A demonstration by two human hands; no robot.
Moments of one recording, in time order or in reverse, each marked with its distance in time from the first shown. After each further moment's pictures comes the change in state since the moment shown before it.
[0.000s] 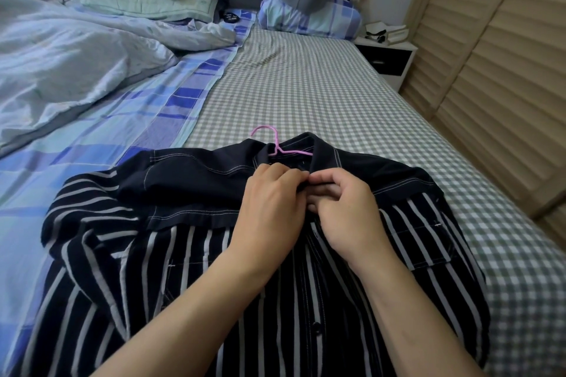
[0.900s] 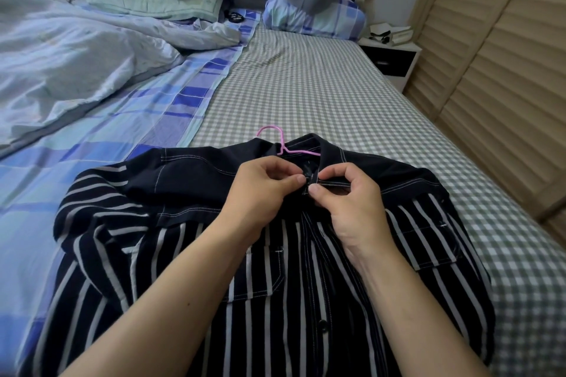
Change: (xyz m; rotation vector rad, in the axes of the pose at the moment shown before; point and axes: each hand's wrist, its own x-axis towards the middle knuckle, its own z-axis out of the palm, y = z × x) left_hand 0.020 -0.012 -0.024 -0.788 -0.200 -0.653; right_hand 0.008 0.005 0.003 0.153 0.079 -0.010
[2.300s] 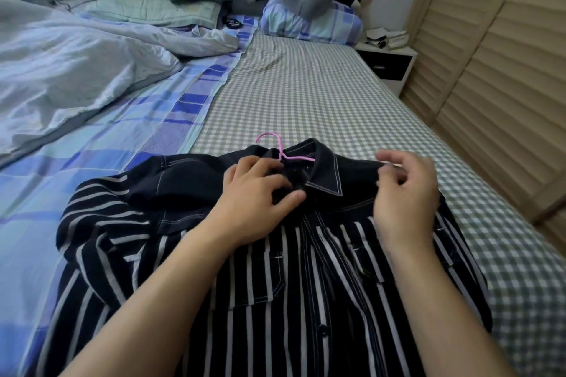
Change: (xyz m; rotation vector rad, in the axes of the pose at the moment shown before) left_hand 0.016 -0.020 -0.025 1.017 -0.106 0.464; right_hand 0.013 -0.019 -0.042 -0.311 0.443 -0.310
